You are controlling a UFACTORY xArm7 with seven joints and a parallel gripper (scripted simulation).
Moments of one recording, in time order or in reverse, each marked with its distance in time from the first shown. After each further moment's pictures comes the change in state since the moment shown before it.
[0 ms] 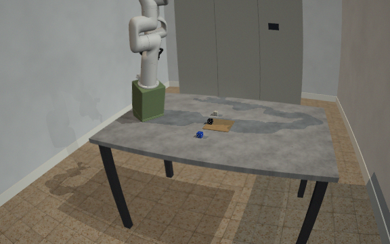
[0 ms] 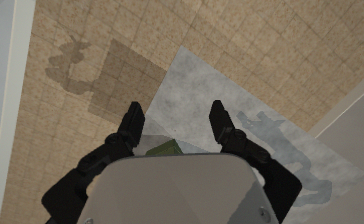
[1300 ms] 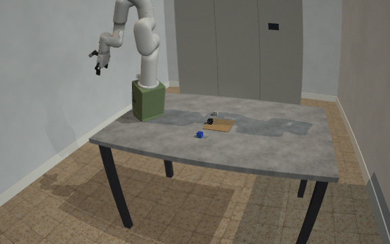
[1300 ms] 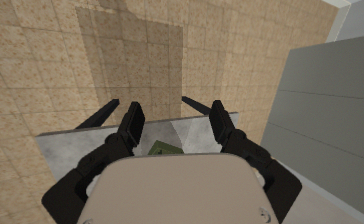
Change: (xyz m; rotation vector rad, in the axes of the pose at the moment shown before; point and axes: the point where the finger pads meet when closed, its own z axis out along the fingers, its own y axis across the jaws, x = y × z) arm -0.147 -0.346 -0.083 0.259 0.136 -1.049
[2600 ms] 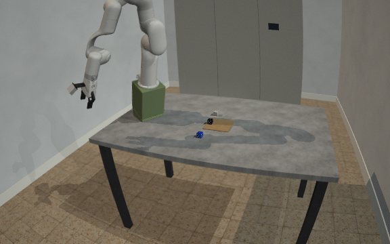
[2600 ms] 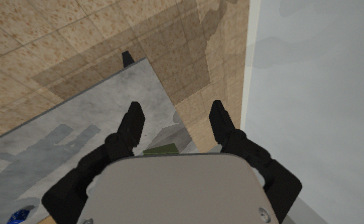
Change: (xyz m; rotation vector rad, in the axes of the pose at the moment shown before) arm -0.133 -0.358 -0.079 0.257 0.134 -1.047
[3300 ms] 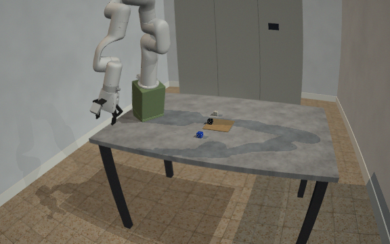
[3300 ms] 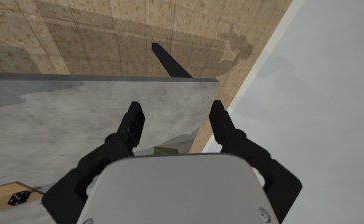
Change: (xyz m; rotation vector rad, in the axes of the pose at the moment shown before) arm -0.013 -0.203 -0.029 0.133 0.068 -0.526
